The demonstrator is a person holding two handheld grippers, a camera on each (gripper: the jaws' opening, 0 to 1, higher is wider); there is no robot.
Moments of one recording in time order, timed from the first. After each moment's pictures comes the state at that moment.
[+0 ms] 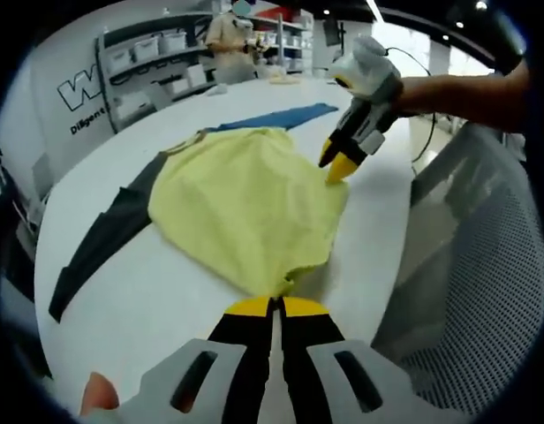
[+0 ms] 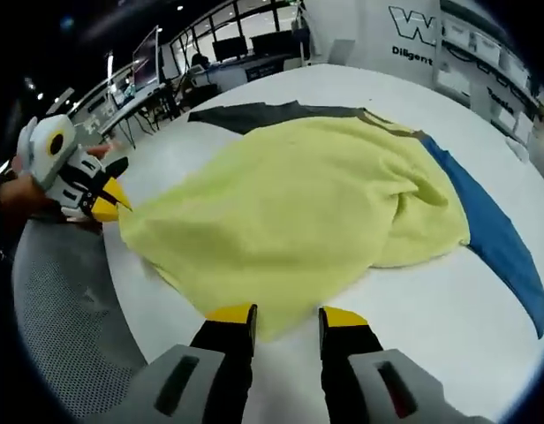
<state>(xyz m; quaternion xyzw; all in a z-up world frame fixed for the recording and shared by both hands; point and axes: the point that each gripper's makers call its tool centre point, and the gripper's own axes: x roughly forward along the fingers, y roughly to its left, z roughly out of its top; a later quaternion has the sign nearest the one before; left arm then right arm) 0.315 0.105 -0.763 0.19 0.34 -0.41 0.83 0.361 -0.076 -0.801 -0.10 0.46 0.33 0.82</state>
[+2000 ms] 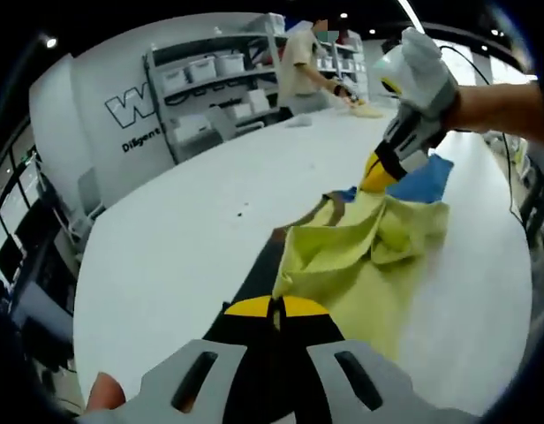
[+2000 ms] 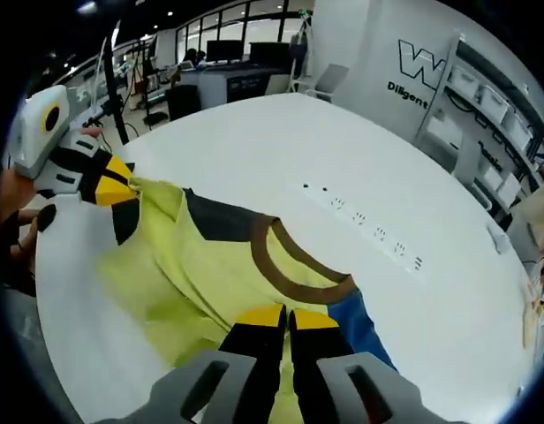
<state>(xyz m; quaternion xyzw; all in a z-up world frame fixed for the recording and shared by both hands) 0.601 0.094 -0.734 0.18 0.27 -0.29 0.90 0.631 -0.074 -0.753 -0.21 0.39 0.29 0.85</state>
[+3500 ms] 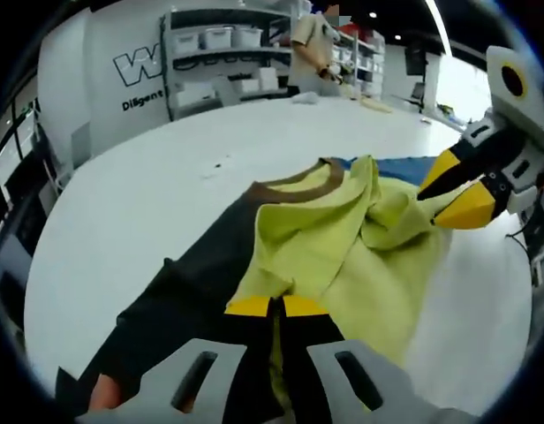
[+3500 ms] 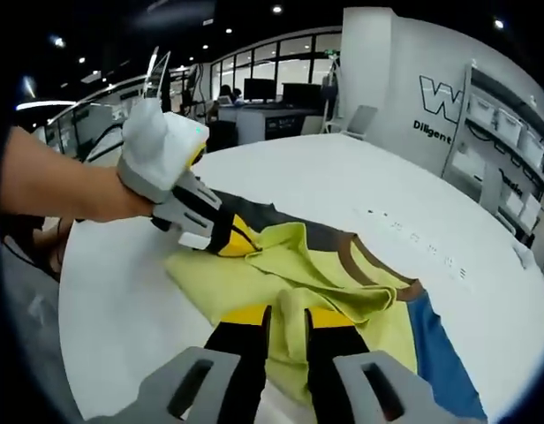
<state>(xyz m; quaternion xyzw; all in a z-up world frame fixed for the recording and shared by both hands) 0.593 0.078 -0.794 0.11 0.33 -0.28 0.89 0.550 -0.016 -0.748 -0.17 0.30 0.38 0.86</state>
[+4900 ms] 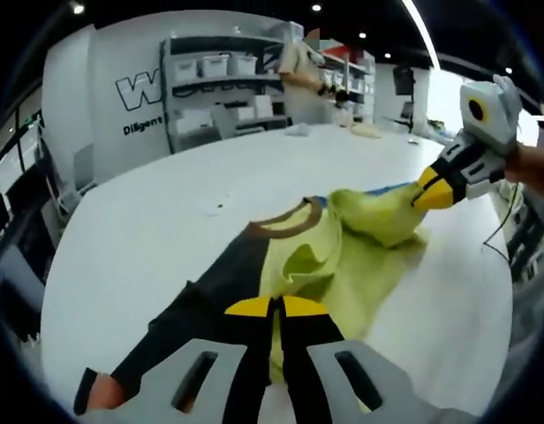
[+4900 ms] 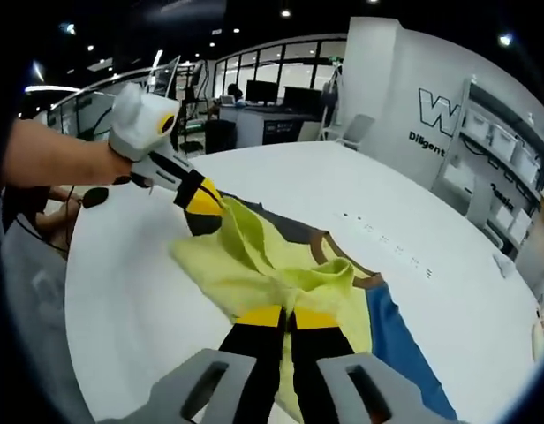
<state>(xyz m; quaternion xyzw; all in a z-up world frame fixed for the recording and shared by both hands) 0.557 0.088 -0.723 0.10 0.26 -0.30 0.91 0.518 -0.083 -0.703 -0.19 0.27 0.37 0.87</state>
